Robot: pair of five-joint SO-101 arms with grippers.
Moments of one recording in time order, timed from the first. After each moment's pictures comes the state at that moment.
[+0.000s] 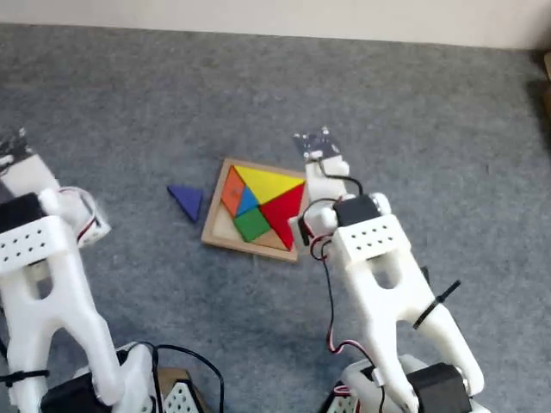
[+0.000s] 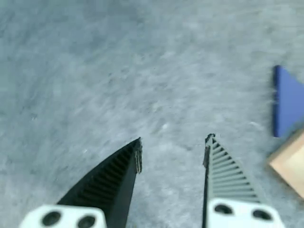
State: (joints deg) left arm -30.9 -27.8 33.9 75.0 14.2; right arm -25.5 -21.9 36.4 62.3 3.4
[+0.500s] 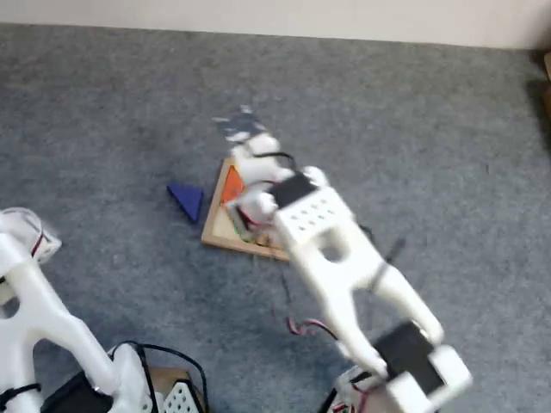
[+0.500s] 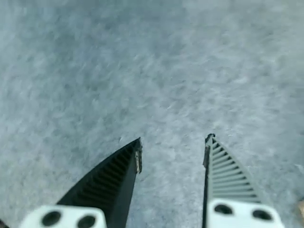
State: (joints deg) left arm -48.5 -27.8 34.1 75.0 14.2; right arm -41.7 -1.7 10.8 62.7 3.4
